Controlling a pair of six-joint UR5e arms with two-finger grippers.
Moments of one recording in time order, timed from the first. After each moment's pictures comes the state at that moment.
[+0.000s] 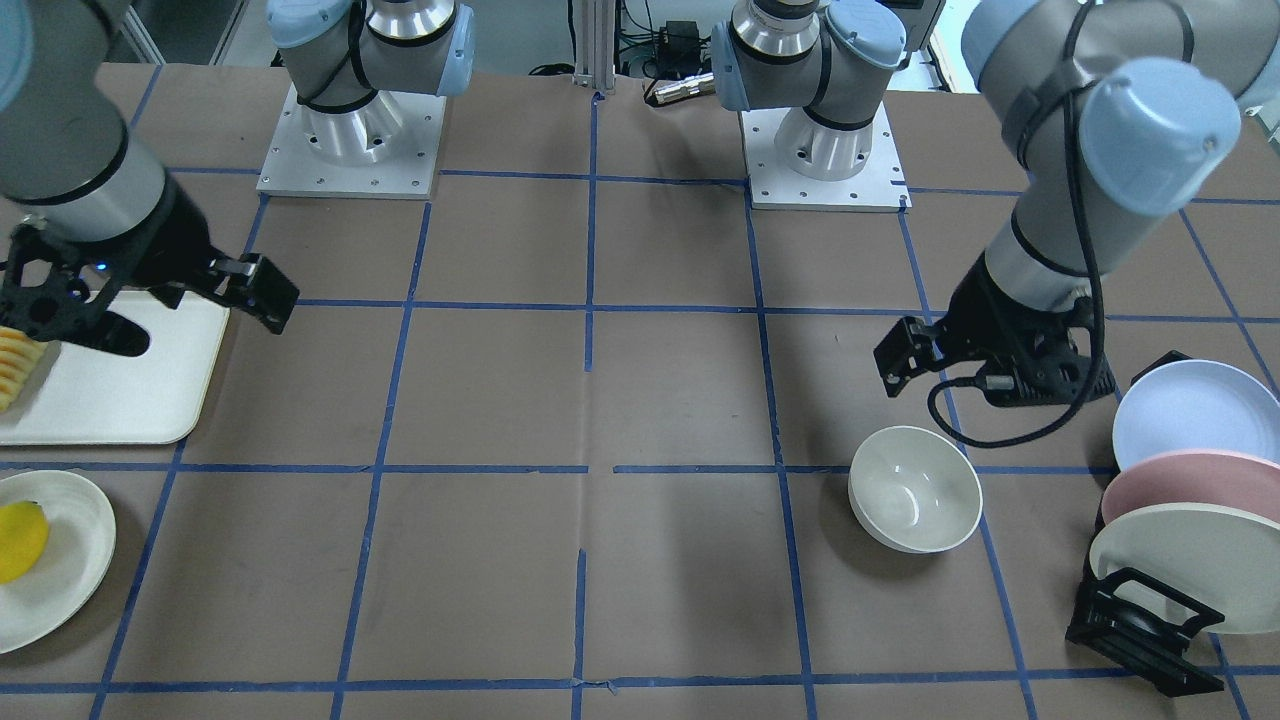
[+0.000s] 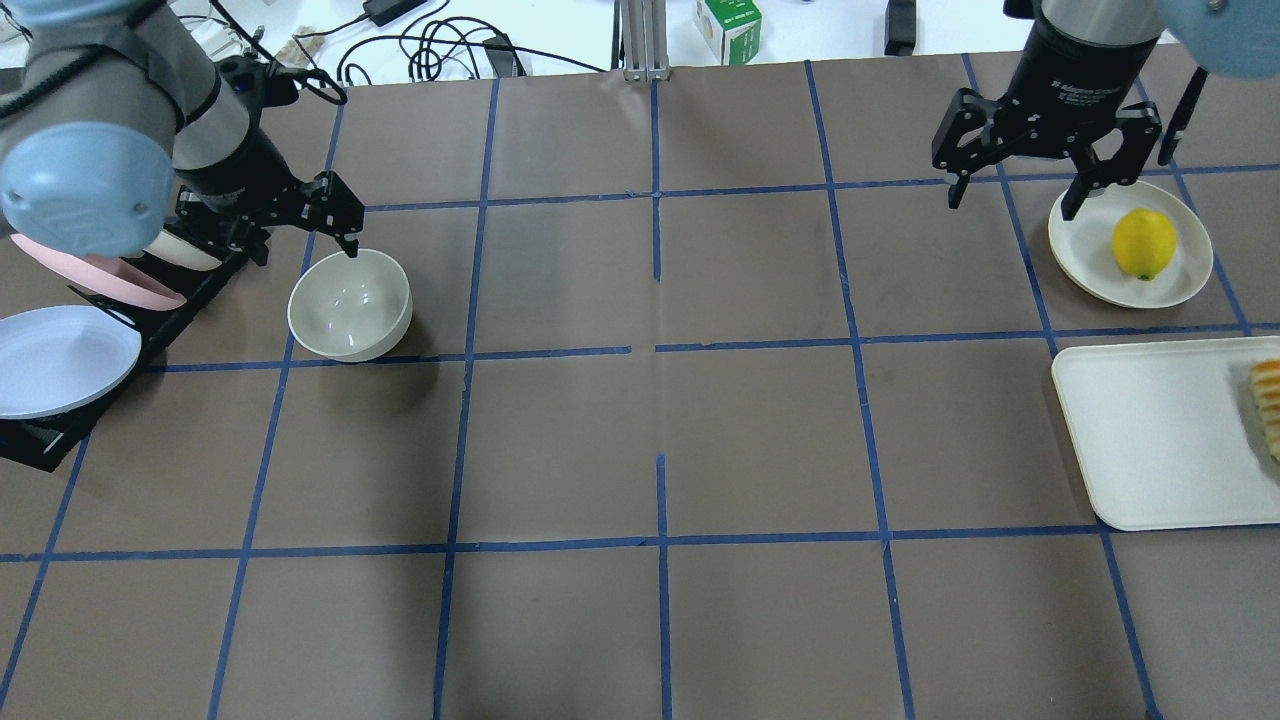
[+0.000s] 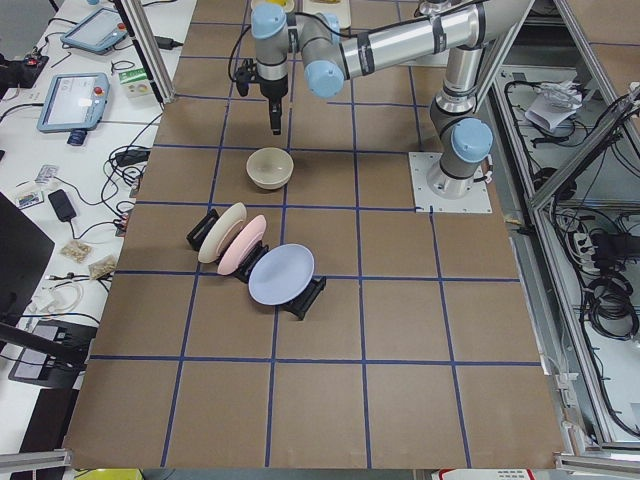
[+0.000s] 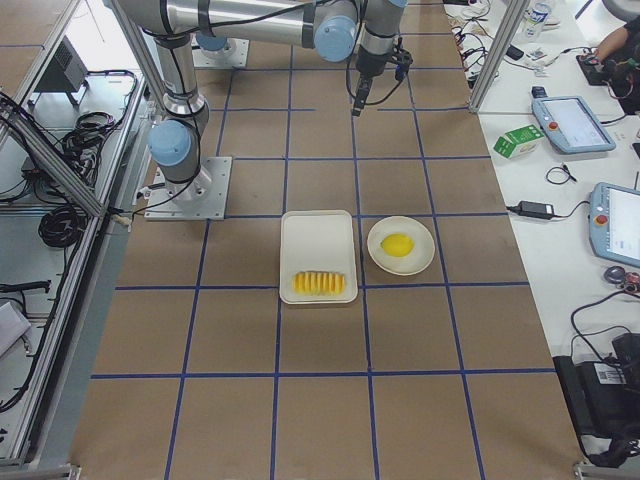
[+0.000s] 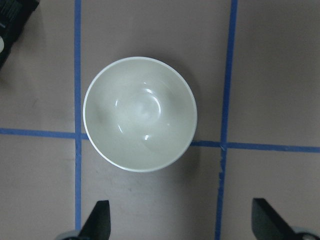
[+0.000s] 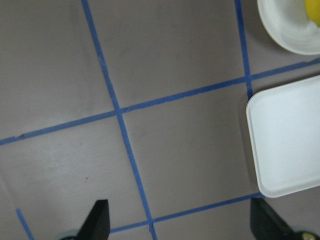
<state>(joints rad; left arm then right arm) -1.37 -1.78 -1.72 -1.18 1.58 0.17 1.42 -1.39 1.46 -1.53 -1.61 0.09</state>
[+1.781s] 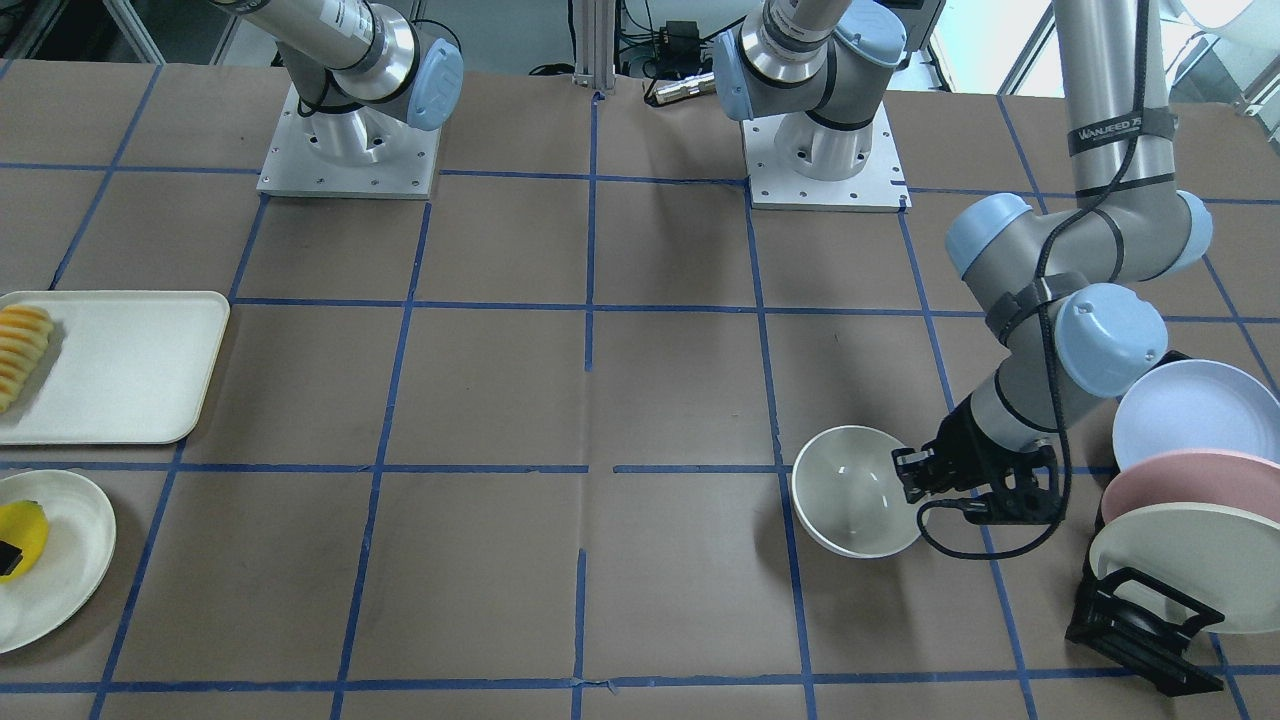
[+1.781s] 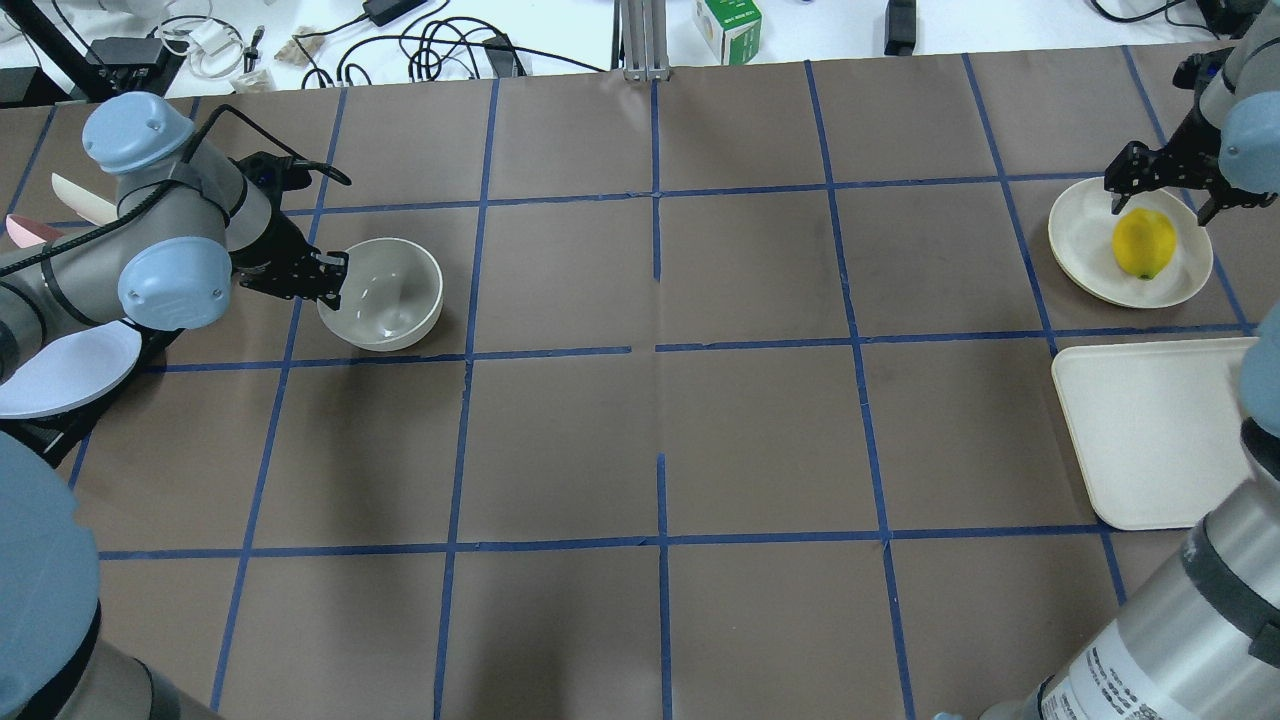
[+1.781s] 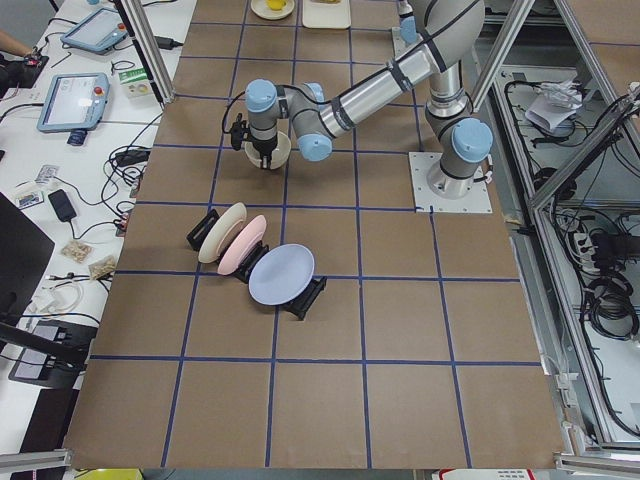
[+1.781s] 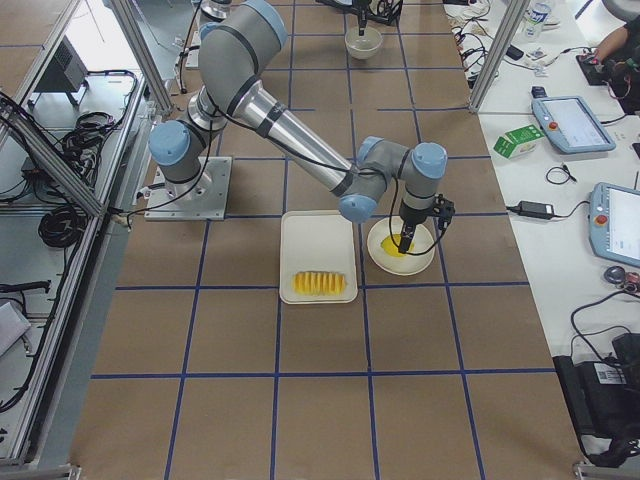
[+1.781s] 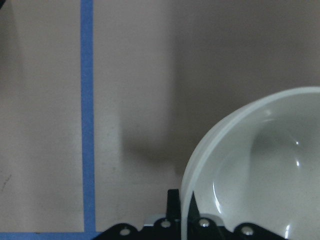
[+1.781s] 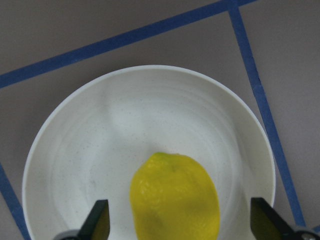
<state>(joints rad) -1.35 -1.95 -1.80 -0.93 1.45 0.20 1.08 -0.95 1.45 -2.15 -1.67 -0.16</state>
